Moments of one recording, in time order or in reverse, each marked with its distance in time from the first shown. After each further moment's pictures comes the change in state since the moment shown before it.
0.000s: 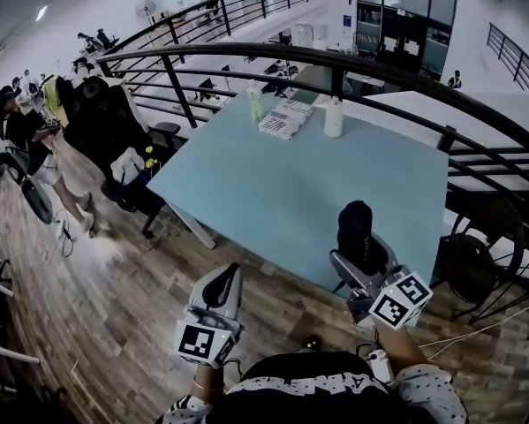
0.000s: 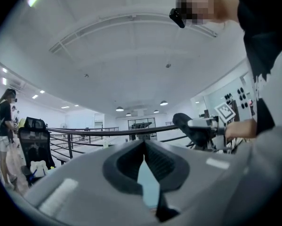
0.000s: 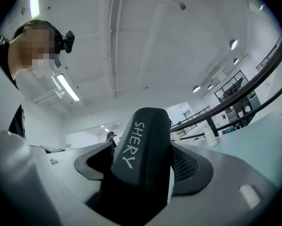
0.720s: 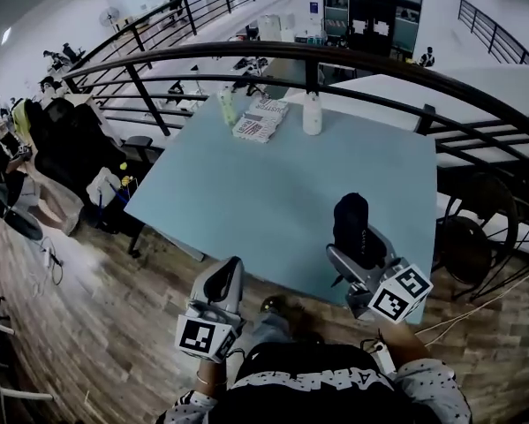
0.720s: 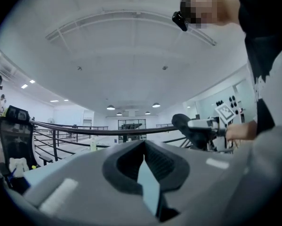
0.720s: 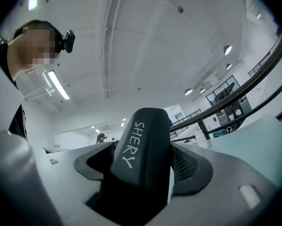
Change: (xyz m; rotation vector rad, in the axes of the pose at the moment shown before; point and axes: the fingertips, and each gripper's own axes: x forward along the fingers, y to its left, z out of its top) left arm 0.112 0.040 -0.024 -0.044 -0.011 -0.150; right arm 0.061 -0.067 0.001 -0.002 -0.018 -0.105
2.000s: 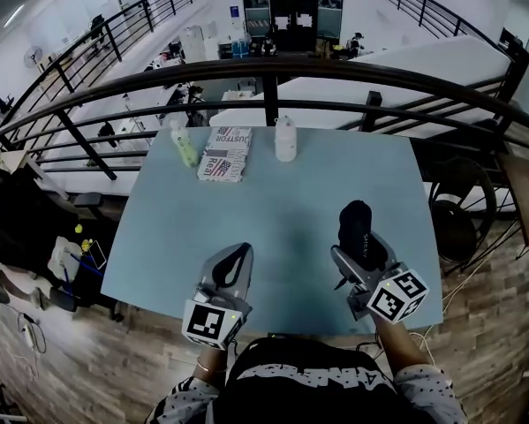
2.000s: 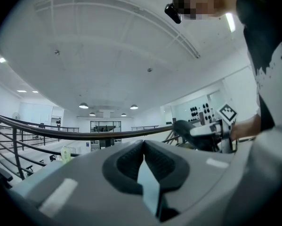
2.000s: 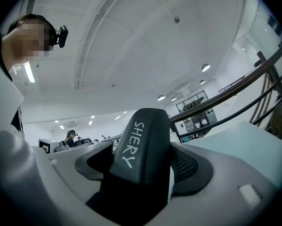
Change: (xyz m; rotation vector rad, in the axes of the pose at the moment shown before) left arm 0.198 0.152 -0.013 0.011 -0.042 -0.360; right arm 0.149 -0.095 -0.024 -0.025 -0.017 -0.406
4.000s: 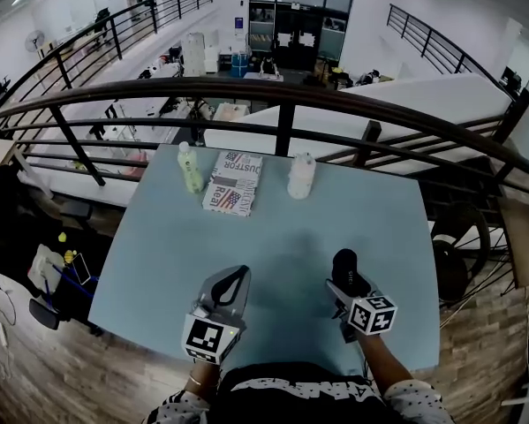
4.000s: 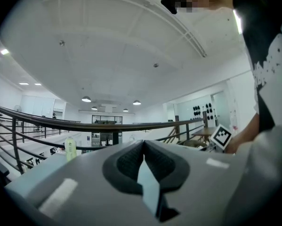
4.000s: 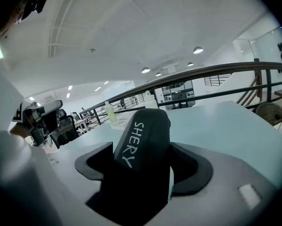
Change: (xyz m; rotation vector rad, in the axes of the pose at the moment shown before) left arm 0.047 0.118 -0.056 -0.020 0.032 0.002; right arm 0.112 -0.099 -0.140 -0.027 0.369 -0.262
